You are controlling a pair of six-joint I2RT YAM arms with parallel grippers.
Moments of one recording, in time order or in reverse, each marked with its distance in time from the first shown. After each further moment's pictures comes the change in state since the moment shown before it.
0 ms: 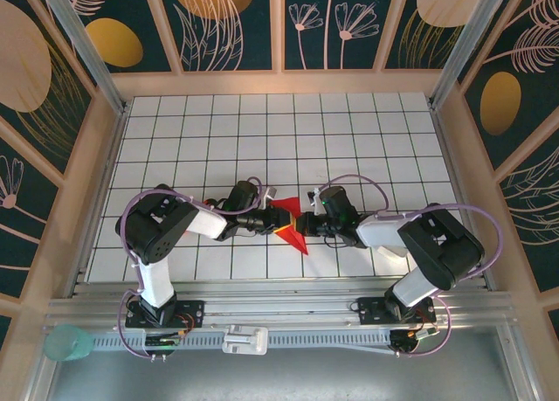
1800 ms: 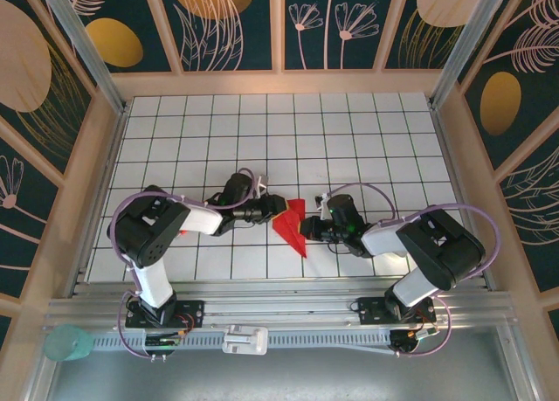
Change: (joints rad) left arm 0.043 -0.053 0.028 -0.007 -0.107 -0.048; right arm -0.017 -0.002 -0.129 0.209 0.000 0.079
